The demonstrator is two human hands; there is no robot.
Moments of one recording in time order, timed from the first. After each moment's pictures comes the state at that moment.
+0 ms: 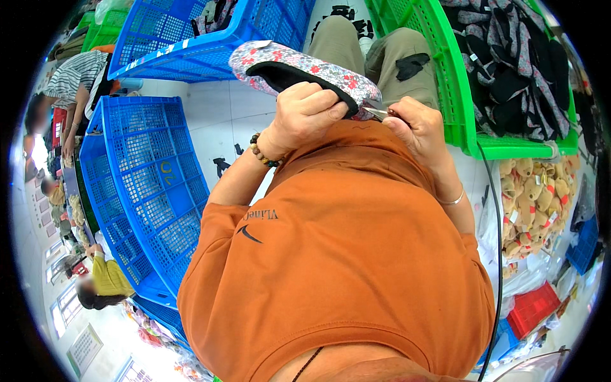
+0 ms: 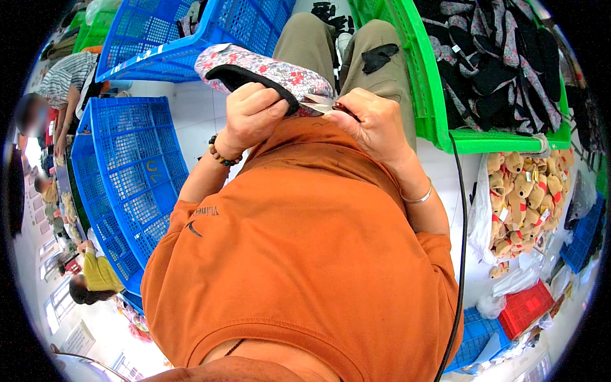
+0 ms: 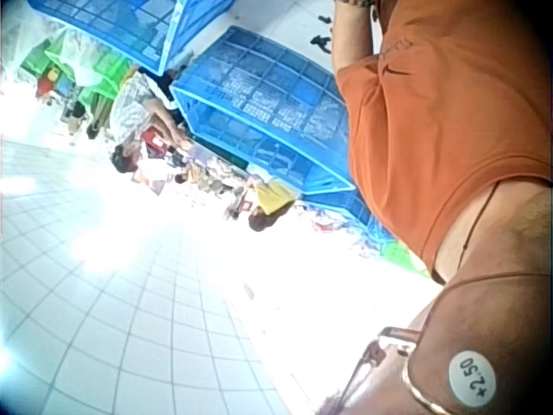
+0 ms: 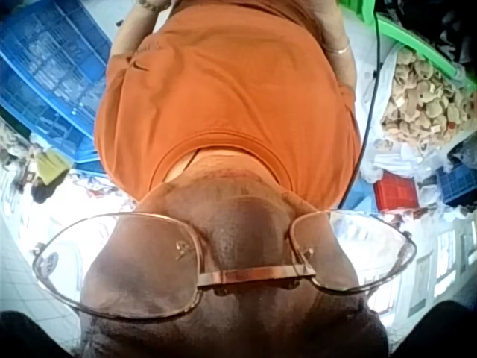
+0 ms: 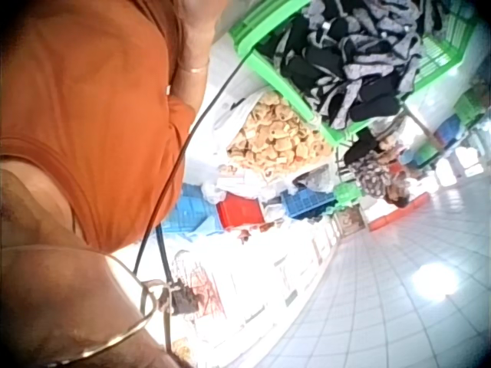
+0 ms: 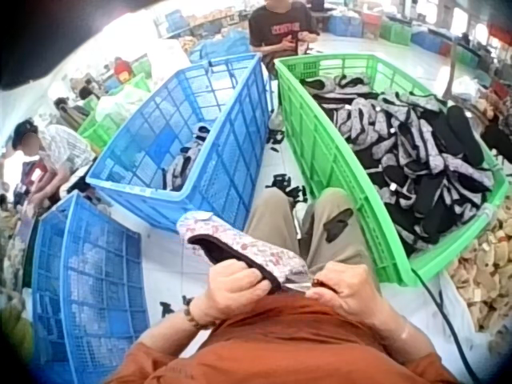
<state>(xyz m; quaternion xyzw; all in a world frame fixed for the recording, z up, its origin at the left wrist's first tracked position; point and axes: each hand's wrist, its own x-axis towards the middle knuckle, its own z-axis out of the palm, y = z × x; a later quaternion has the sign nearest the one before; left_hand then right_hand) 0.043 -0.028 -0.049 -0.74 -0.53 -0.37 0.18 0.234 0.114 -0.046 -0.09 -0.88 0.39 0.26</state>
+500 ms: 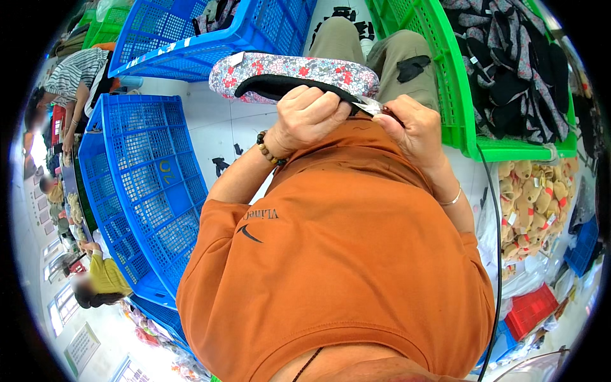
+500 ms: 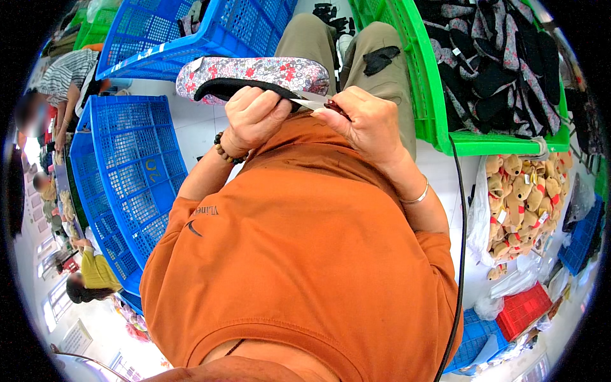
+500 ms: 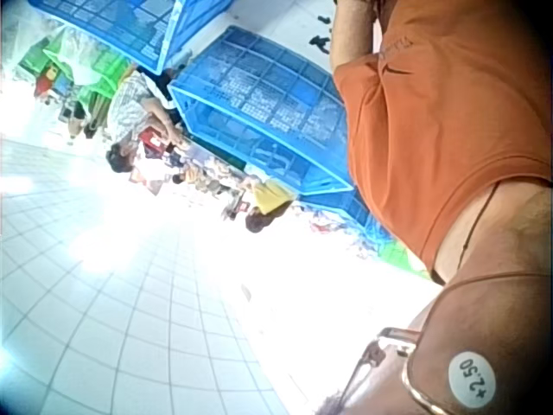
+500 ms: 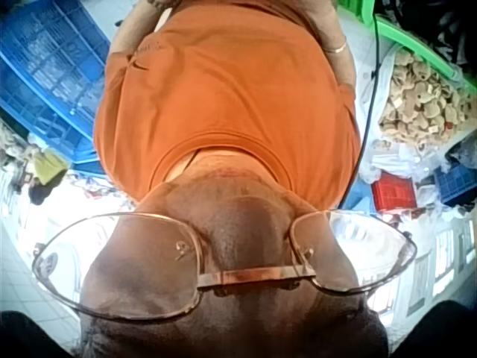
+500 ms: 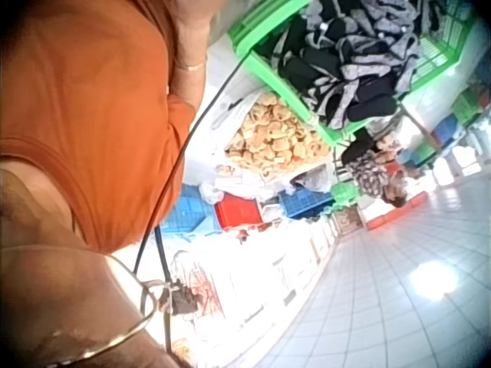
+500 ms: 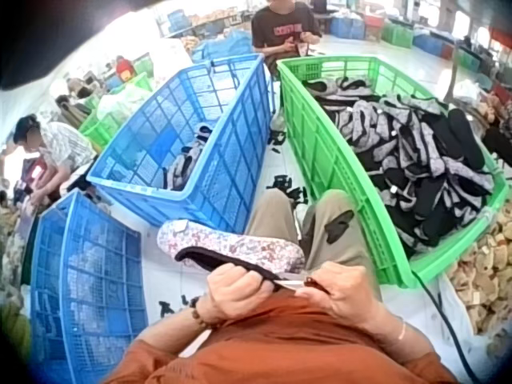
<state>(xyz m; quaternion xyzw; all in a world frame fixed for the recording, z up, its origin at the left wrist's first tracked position) 0.048 -0.028 -0.049 -0.72 -0.53 -0.33 0.29 0.223 0.104 -0.041 -0.10 -0.90 0.32 0.29</state>
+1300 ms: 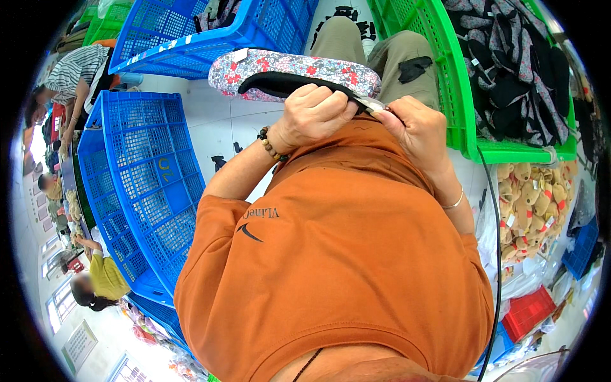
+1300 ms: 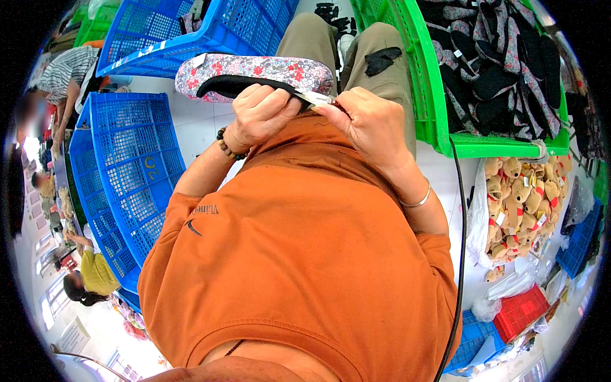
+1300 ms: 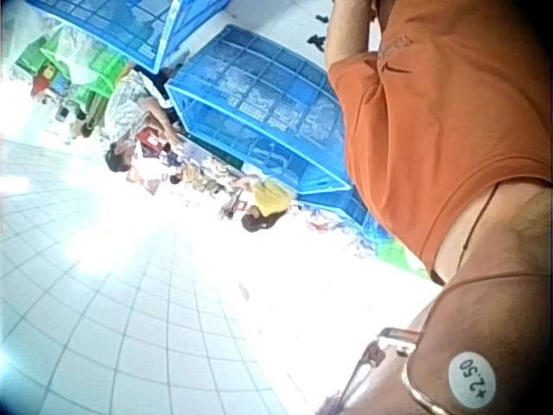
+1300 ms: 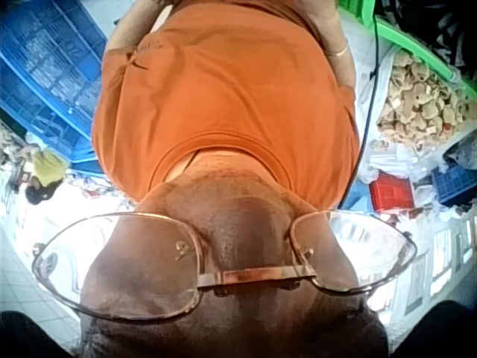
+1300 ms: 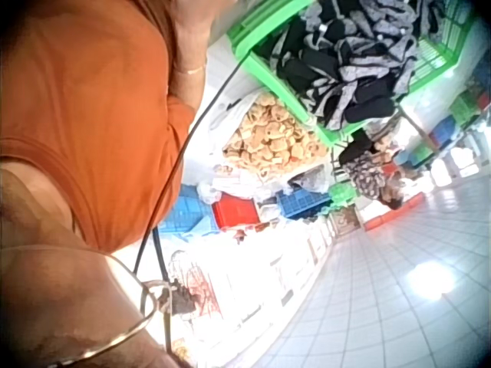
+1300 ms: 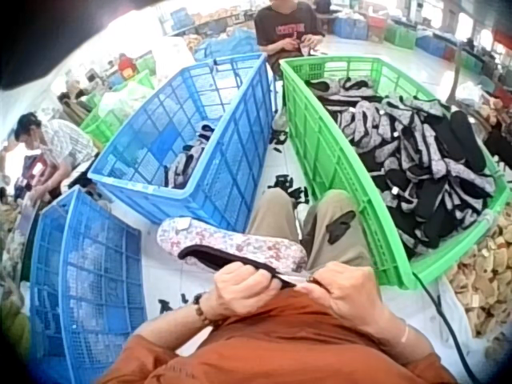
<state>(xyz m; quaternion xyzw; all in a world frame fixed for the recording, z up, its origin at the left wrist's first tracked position) 0.047 -0.025 -0.053 -0.74 -0.53 -0.31 0.28 0.222 0.101 -0.032 -0.14 -0.92 0.24 0.27</state>
